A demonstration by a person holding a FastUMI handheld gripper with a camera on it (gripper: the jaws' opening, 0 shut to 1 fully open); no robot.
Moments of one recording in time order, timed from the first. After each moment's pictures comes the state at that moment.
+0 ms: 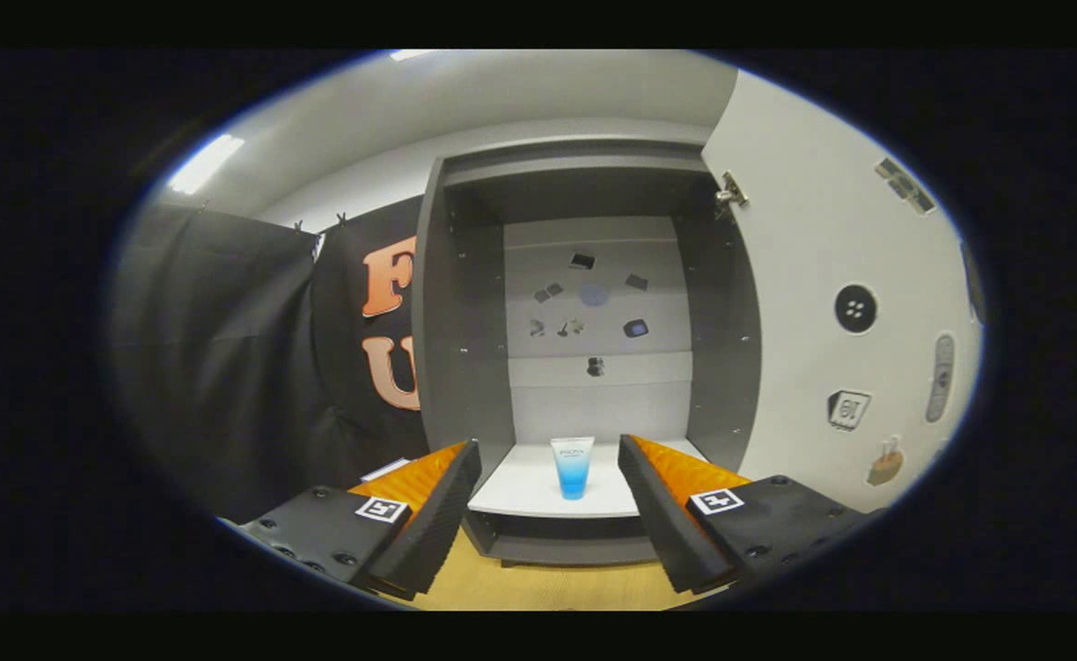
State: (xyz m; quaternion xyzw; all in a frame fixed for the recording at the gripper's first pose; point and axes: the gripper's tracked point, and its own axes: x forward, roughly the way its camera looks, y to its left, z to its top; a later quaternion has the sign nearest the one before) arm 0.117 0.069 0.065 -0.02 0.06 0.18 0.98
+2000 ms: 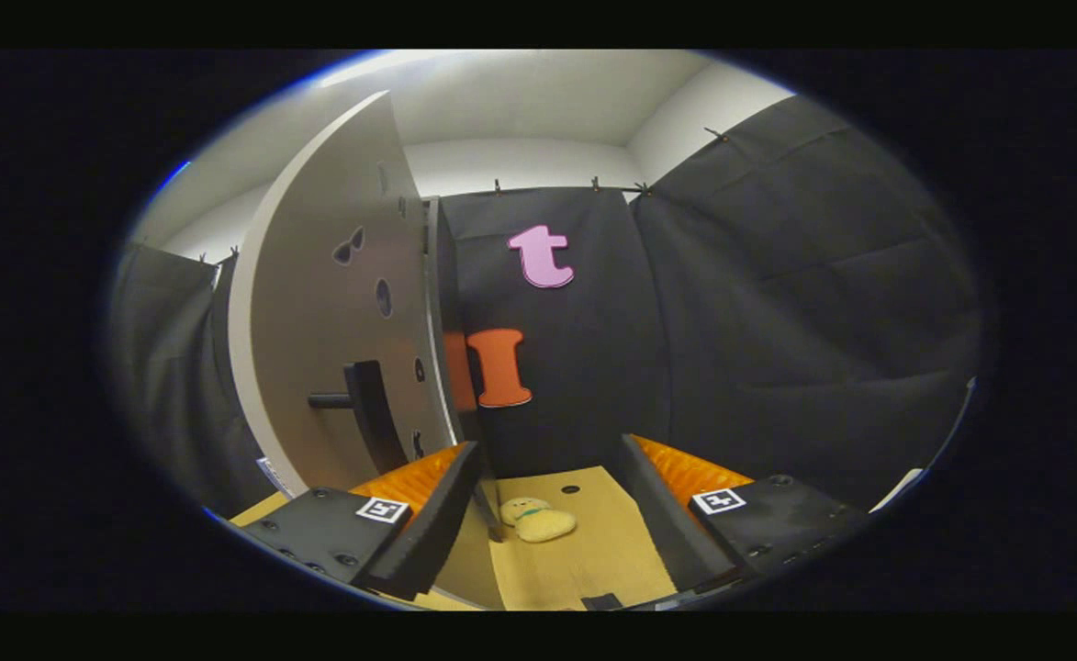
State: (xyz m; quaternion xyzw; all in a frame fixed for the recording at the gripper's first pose) arm 0.034 -0.297 0.094 0.00 0.04 0.01 1.00
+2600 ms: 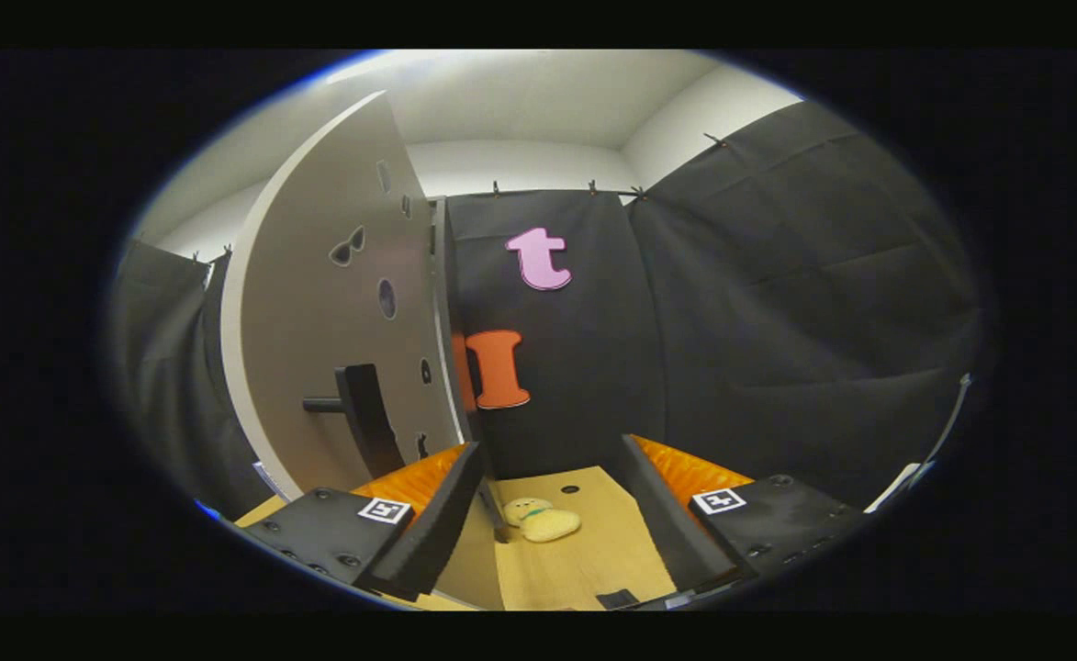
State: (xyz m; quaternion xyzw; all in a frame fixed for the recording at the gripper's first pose) arm 0.020 -0.258 0.095 0.00 0.04 -0.01 1.00
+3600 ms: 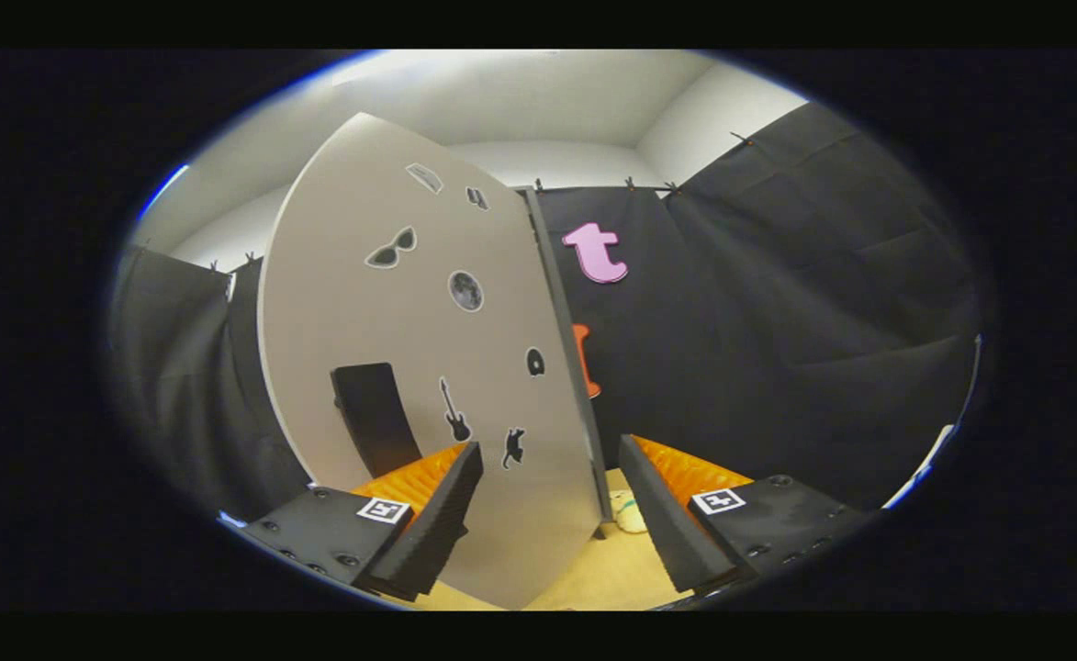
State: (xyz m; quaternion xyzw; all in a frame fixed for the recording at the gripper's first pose) arm 0.030 -0.070 0.063 0.04 0.04 0.04 1.00
